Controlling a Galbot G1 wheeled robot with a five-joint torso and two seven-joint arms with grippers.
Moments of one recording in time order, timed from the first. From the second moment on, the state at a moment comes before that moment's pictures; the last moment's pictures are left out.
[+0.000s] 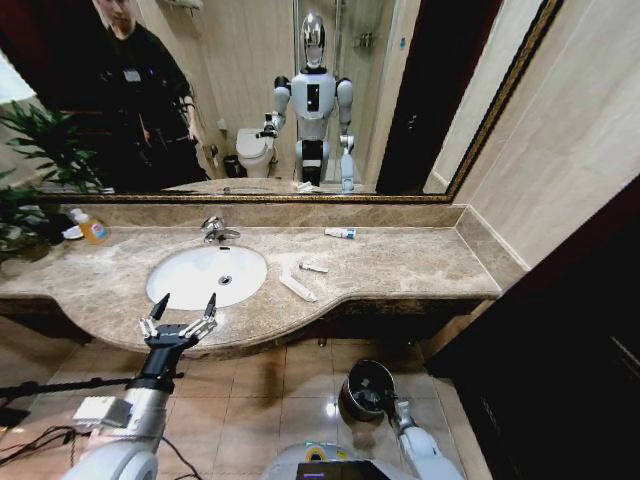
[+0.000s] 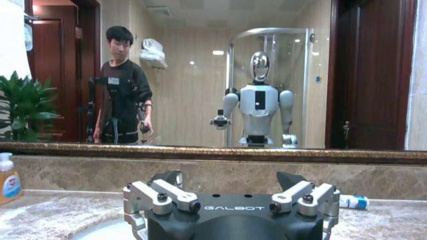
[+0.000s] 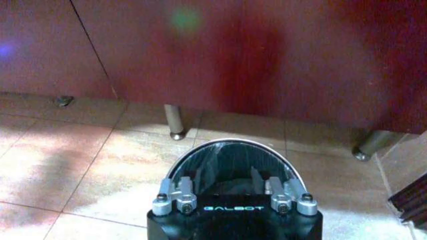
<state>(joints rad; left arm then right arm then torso) 1.84 -1.36 -0.82 -2.47 -0.37 0.04 0.05 -1.22 1.41 0.51 0.88 0.06 0.18 -0.19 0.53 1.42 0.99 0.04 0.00</state>
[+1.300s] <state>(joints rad) 1.84 -1.36 -0.82 -2.47 -0.37 0.04 0.05 -1.64 1.21 0.56 1.78 0.31 0.16 -0.14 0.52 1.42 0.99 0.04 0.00</state>
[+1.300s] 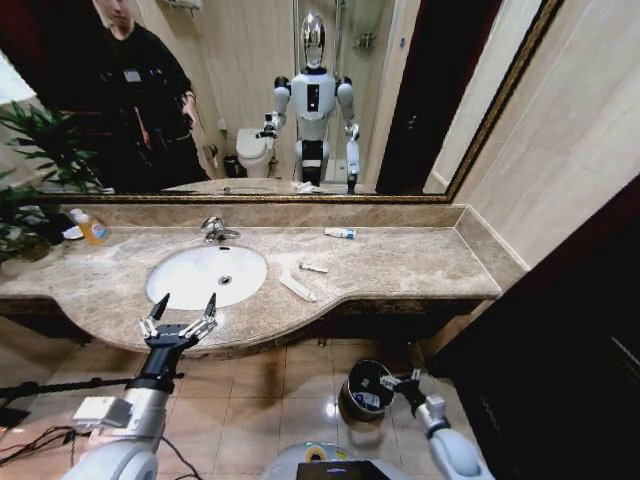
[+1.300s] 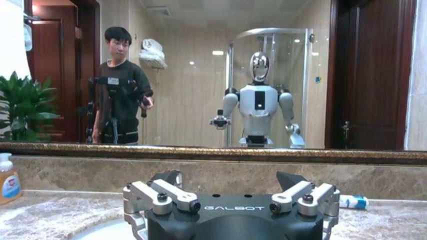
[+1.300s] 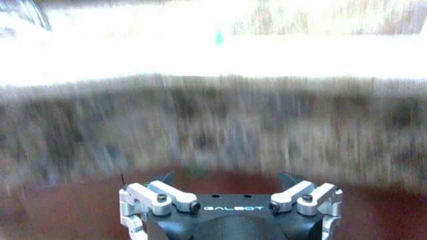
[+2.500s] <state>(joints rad) 1.84 -1.36 -0.82 -2.47 -0.37 0.04 0.05 -0.57 1.11 0.12 1.41 0.45 -0.28 -0.36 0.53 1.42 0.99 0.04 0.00</state>
